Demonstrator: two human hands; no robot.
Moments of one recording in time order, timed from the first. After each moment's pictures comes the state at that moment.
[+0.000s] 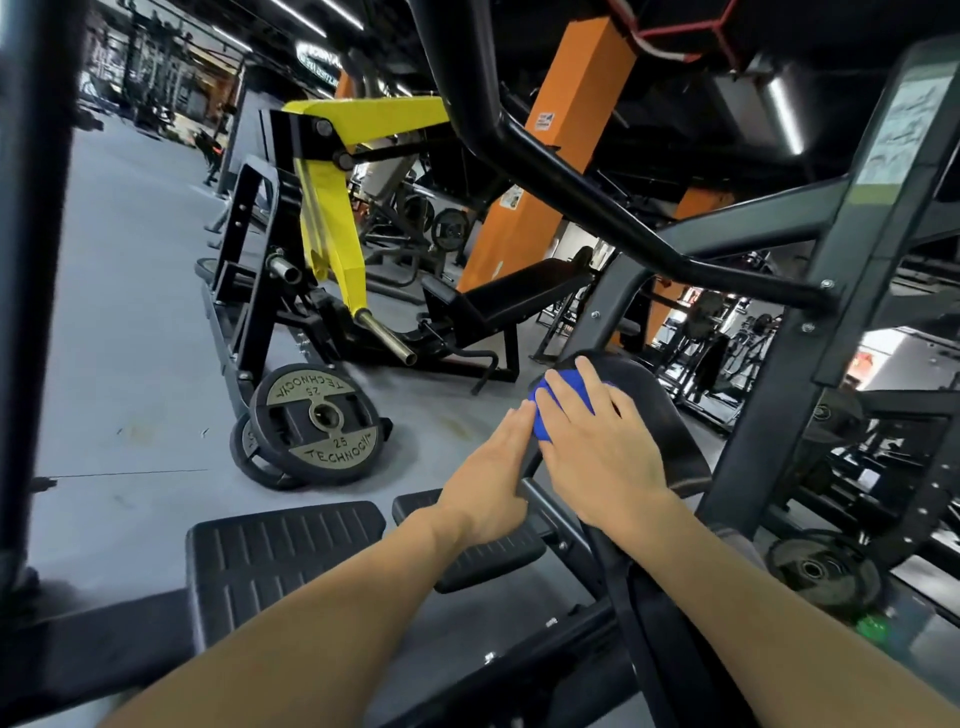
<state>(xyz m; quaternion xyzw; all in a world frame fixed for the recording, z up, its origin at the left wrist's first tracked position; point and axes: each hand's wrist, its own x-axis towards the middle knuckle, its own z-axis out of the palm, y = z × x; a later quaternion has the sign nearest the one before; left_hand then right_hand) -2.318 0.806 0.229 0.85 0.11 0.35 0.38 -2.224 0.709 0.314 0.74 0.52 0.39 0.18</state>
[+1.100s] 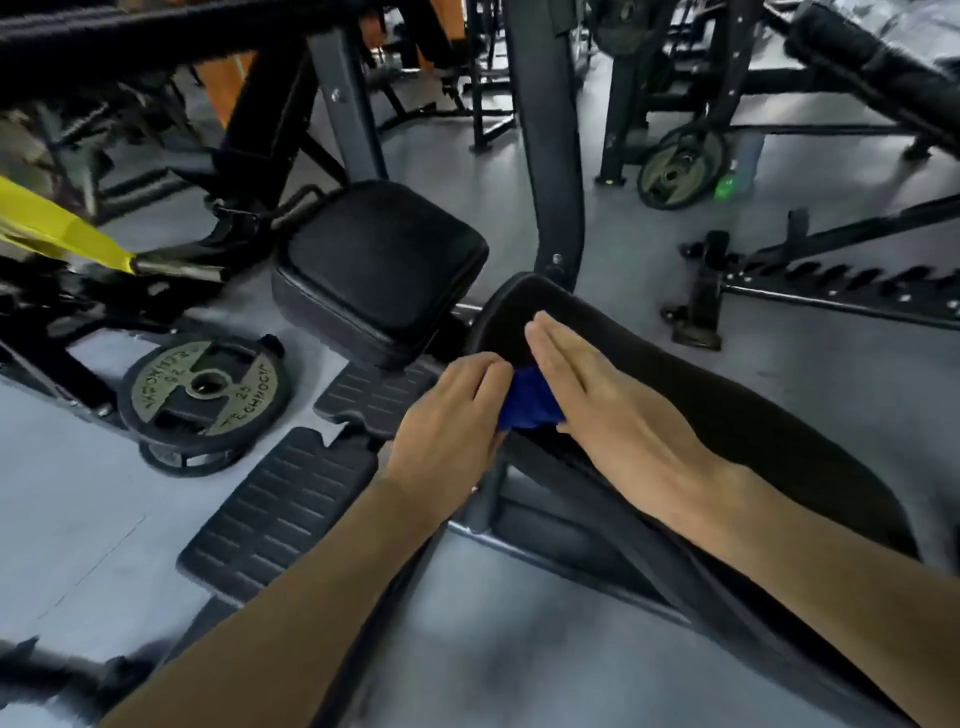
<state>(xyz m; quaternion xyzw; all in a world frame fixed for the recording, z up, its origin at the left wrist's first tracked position) -2.319 0.642 0.289 0.95 -0.11 0.27 0.07 -2.262 0.451 0.315 0.88 0.44 0.09 -0.17</state>
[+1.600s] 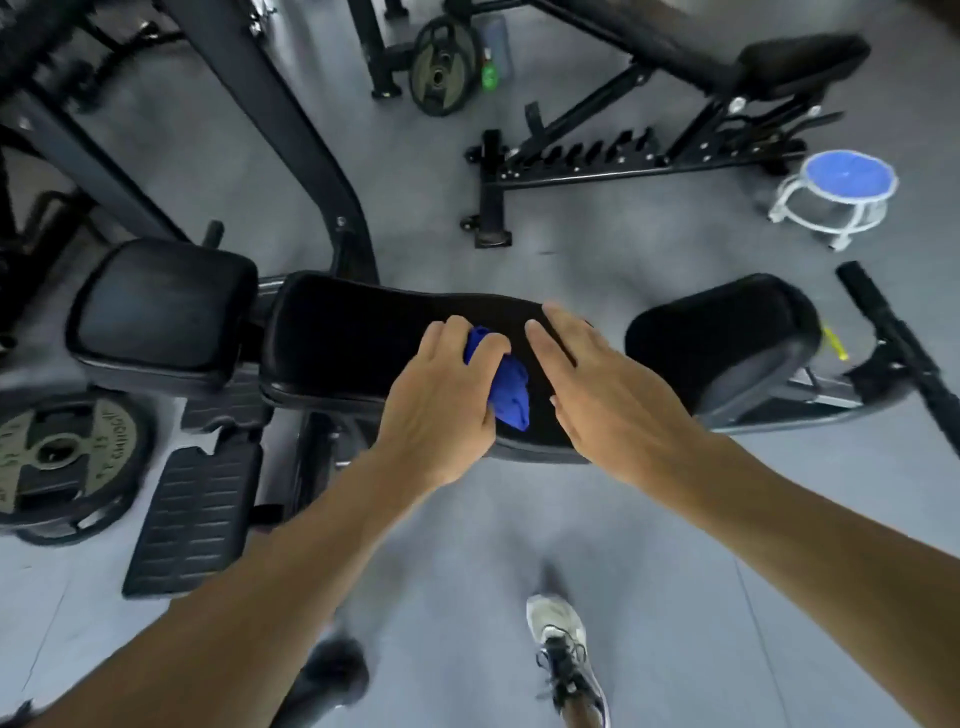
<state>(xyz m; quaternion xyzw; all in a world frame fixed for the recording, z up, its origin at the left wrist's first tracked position) -2.402 0.400 0.454 0.96 -0.24 0.07 0.10 -2.425 0.208 0.449 0.99 0.16 0.00 -0.06</state>
